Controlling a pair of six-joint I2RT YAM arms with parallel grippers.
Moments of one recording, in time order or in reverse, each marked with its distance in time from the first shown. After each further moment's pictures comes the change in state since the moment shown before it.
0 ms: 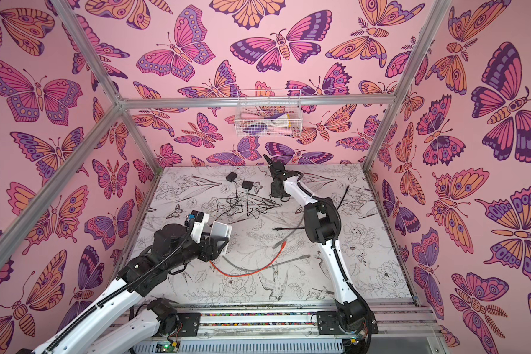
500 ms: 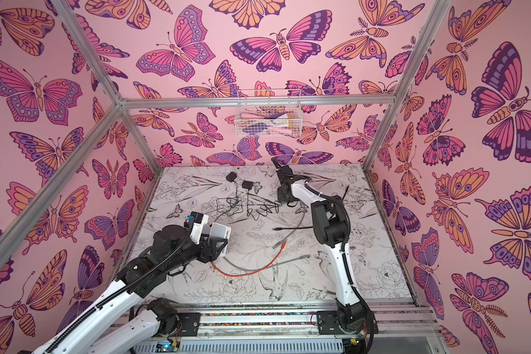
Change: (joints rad) left arm 0.000 -0.014 -0.007 -0.016 0.009 -0.011; right arm -0.032 -0.196 -0.347 0.142 -0.074 0.018
